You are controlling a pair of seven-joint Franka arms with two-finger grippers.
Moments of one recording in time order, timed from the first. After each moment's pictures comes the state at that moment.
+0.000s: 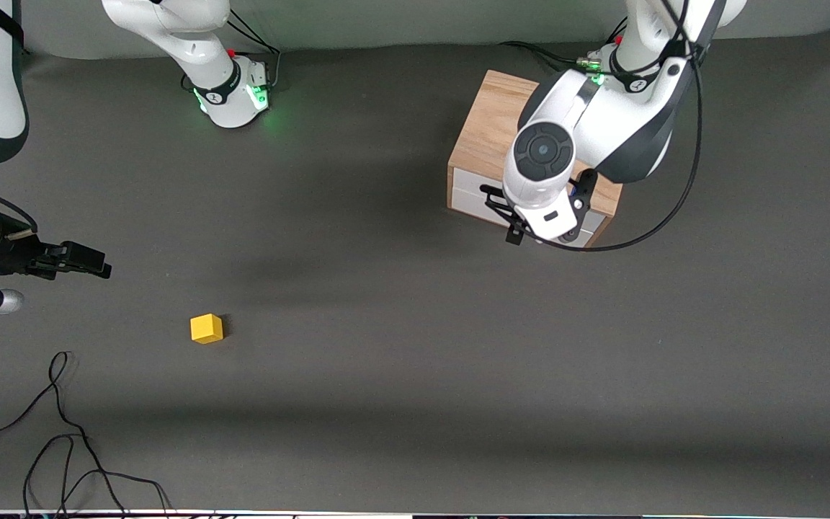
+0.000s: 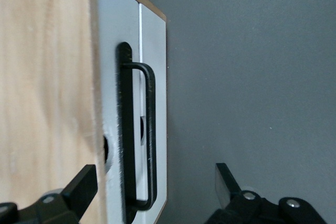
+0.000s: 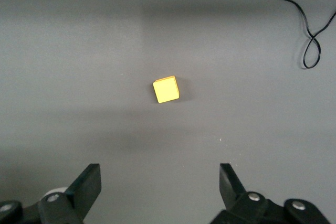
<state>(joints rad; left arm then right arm) -0.59 0.27 -0.02 -1.81 -0.05 1.82 -1.80 -0.05 0.20 0.03 -1.50 0.04 1.67 0.00</state>
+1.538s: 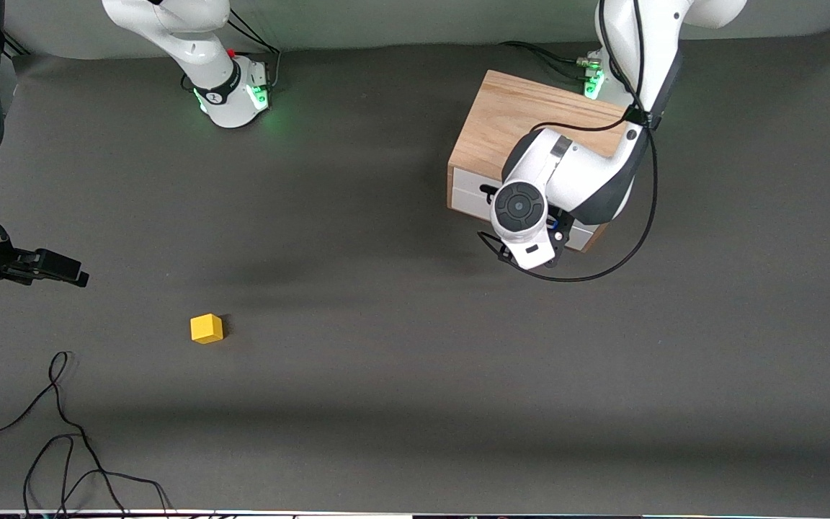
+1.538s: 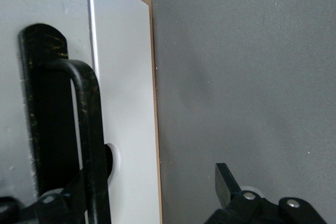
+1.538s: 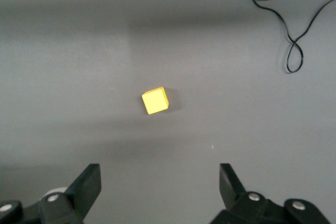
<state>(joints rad) -0.59 0.42 -0.02 -1.84 -0.05 1.92 -1.75 -0.06 0.22 0.00 -1.47 0.04 1.69 0.02</state>
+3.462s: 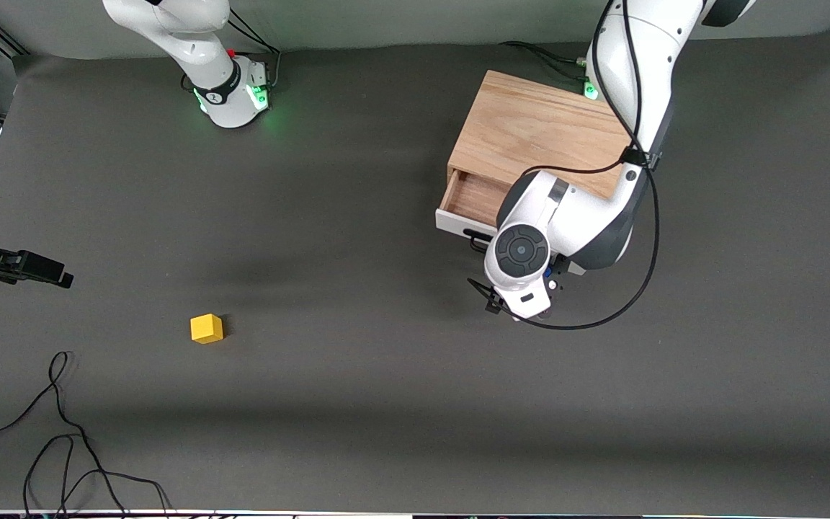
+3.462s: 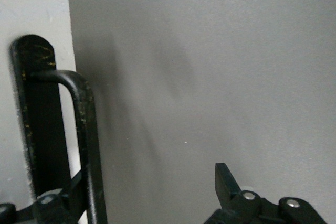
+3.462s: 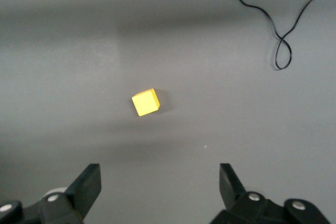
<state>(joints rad) -0.55 0.64 -0.01 -1.46 -0.05 1.93 -1.72 -0.10 0.22 -0.01 -1.47 0.04 1.69 0.02</state>
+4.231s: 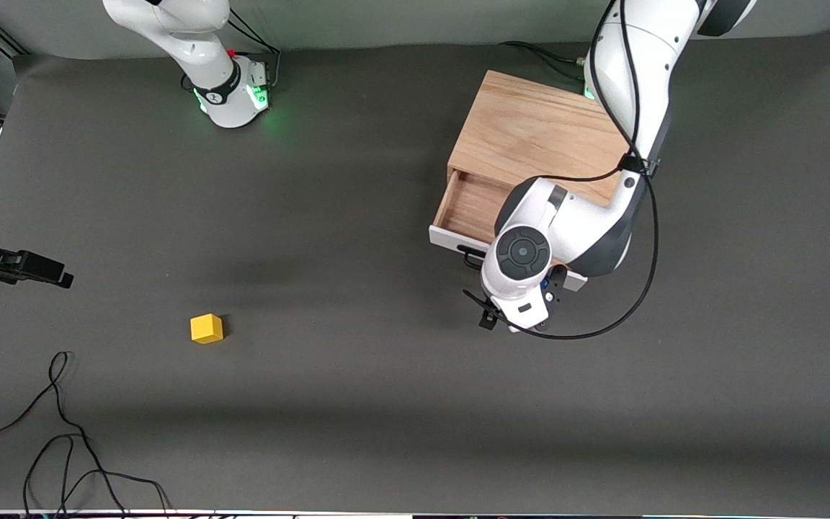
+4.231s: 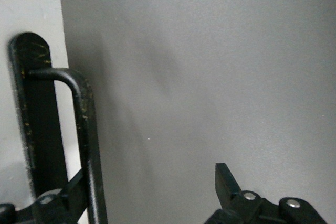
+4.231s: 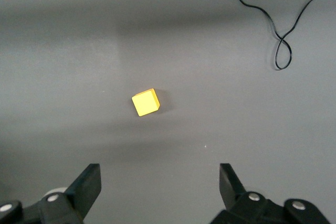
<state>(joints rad) -0.54 0.67 -0.01 -1.43 -0.05 2.02 -1.72 -0.10 0.22 -0.01 -1.47 0.04 1.69 0.02</state>
